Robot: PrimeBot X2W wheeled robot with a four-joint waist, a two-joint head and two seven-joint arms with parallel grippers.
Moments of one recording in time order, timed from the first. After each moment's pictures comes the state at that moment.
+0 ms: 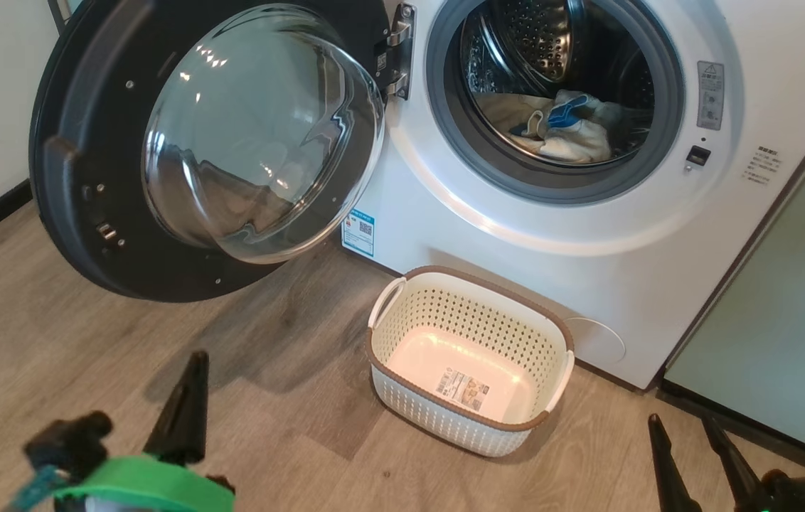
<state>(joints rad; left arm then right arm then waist) 0.16 0.26 -0.13 -0.11 -0.65 0.06 -0.24 0.18 -0.09 0.17 0.10 0.28 0.13 -0.26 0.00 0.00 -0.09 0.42</state>
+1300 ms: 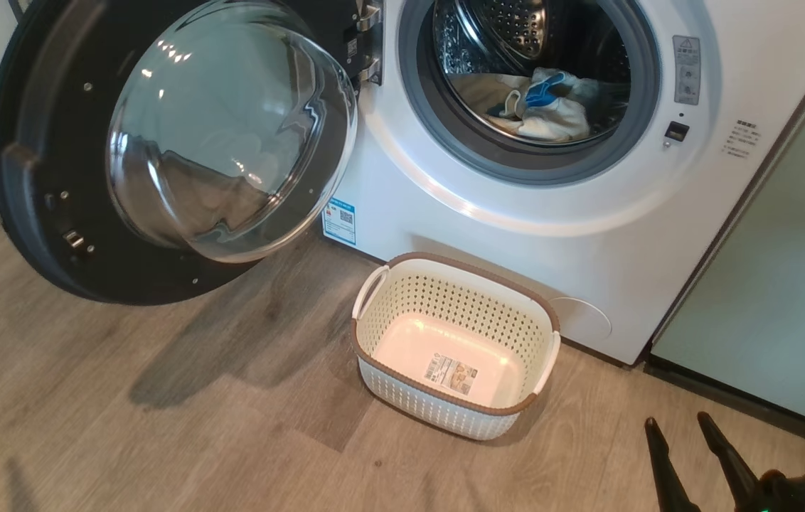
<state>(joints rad) -0.48 0.65 0.51 0.47 -1.87 0.04 0.09 0.18 -0.13 0.19 0.10 0.28 0.13 -0.26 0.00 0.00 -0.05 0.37</state>
